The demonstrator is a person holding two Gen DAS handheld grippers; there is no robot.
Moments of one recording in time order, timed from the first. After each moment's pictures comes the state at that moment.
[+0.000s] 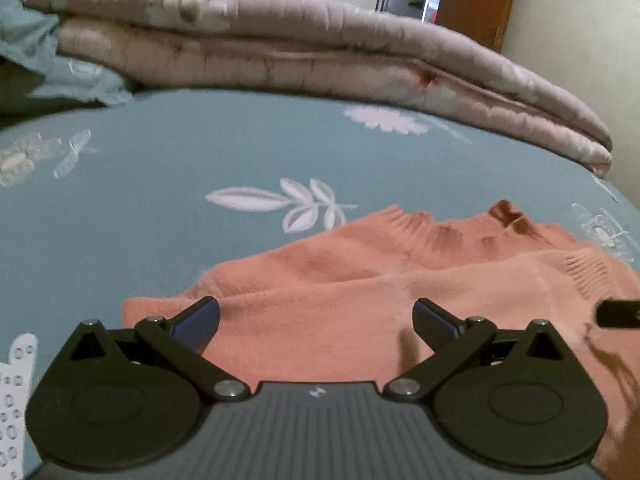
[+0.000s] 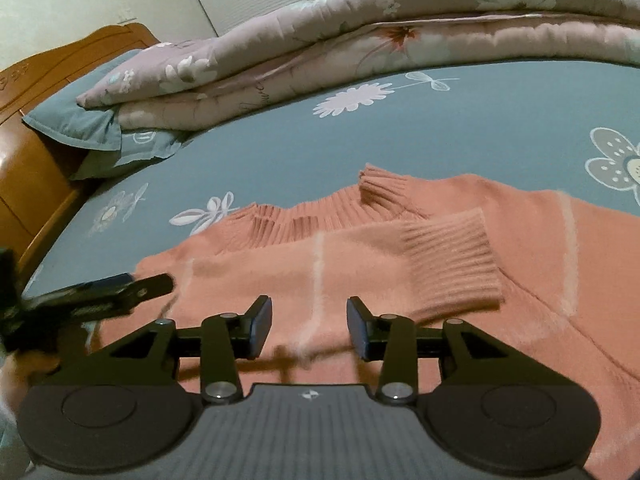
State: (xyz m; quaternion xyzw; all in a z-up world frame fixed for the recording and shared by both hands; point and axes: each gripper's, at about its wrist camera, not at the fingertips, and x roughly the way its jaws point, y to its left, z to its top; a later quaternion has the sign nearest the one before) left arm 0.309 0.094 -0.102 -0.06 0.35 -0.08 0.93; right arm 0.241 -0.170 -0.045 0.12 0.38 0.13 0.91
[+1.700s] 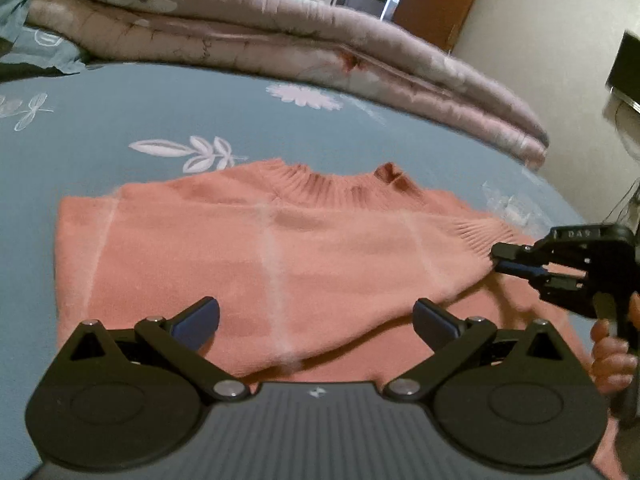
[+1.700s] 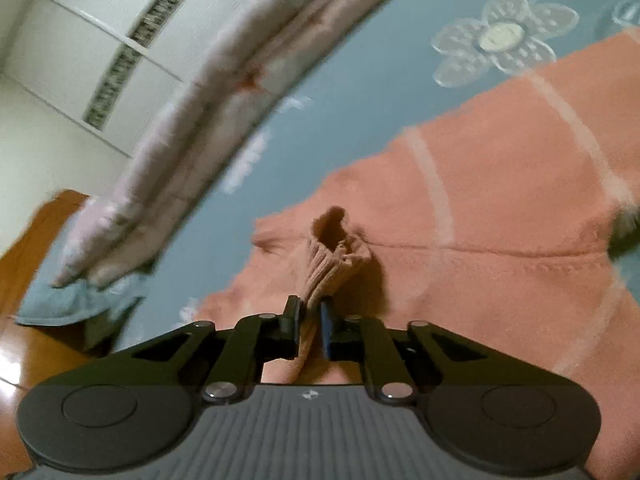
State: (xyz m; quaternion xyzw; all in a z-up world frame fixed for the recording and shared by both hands) left arm 0.238 0.049 -0.094 -0.09 0.39 -0.15 0.91; right arm 0.234 -0.254 -0.083 0.39 0.35 0.00 0.85
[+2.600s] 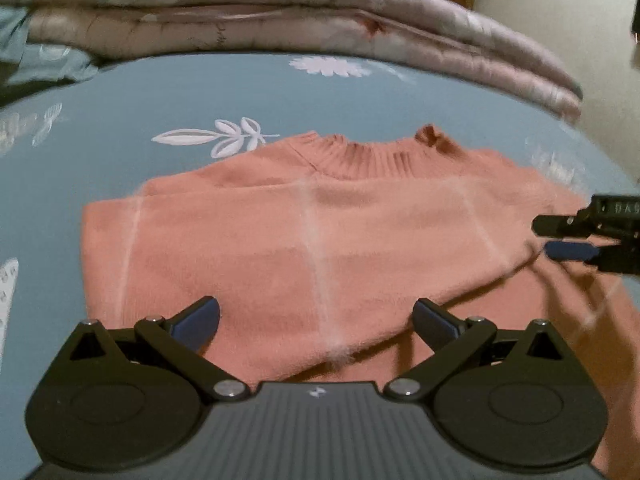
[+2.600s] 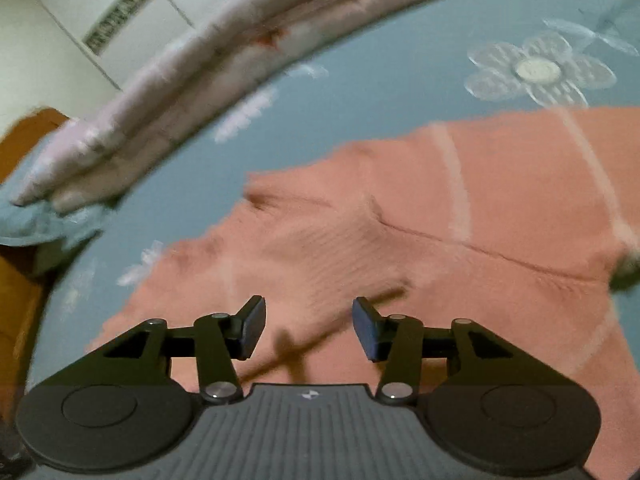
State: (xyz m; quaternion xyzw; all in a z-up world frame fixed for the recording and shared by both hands) left arm 0.246 0.039 -0.095 -0.01 0.41 -0.11 0.91; right arm 0.234 -0.231 -0.075 0.27 0.39 0.00 0.88
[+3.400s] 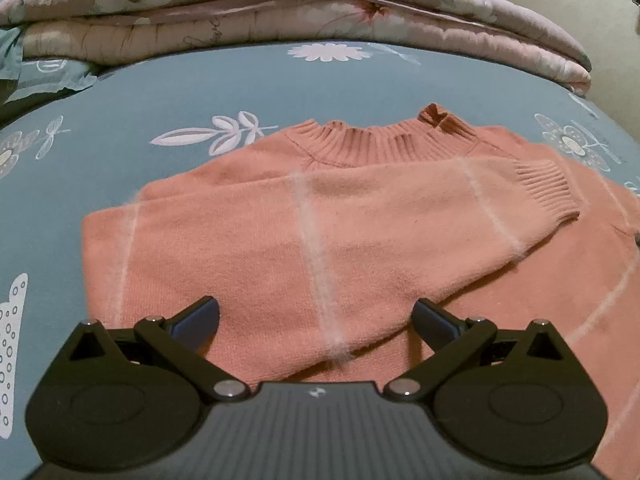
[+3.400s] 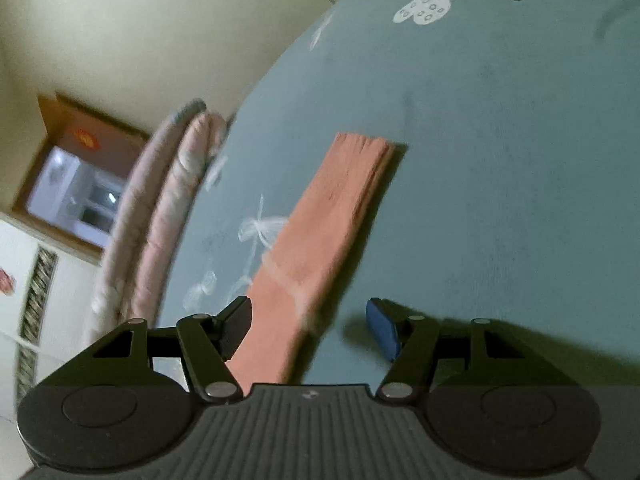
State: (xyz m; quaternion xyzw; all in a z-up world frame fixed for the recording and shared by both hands) left arm 0.251 0.031 -0.094 0.01 0.42 -0.10 0.90; right arm -0.002 -0.531 -0.095 0.55 0.08 -0.31 0.77
